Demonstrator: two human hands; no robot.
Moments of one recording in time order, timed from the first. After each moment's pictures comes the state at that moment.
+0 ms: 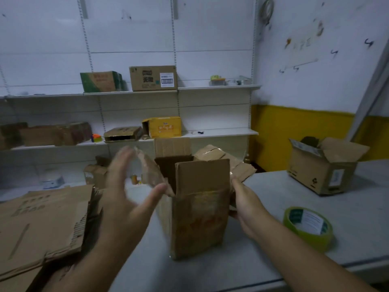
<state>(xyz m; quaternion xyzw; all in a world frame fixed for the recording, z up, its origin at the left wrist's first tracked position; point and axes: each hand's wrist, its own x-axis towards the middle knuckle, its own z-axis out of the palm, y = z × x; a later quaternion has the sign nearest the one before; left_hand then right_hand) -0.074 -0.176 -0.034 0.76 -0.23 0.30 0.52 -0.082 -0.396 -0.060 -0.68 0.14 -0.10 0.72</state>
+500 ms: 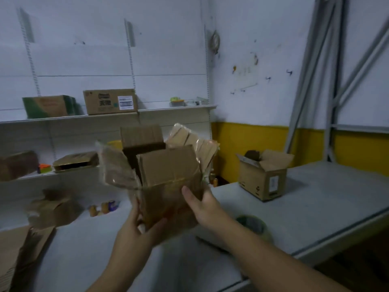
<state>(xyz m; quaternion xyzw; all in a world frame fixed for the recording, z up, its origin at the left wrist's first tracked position) -0.081 -0.275 -0.052 0.72 -0.21 0.01 0.66 -0.119 -0.436 -0.030 -0.75 0.03 -0.17 0.64</state>
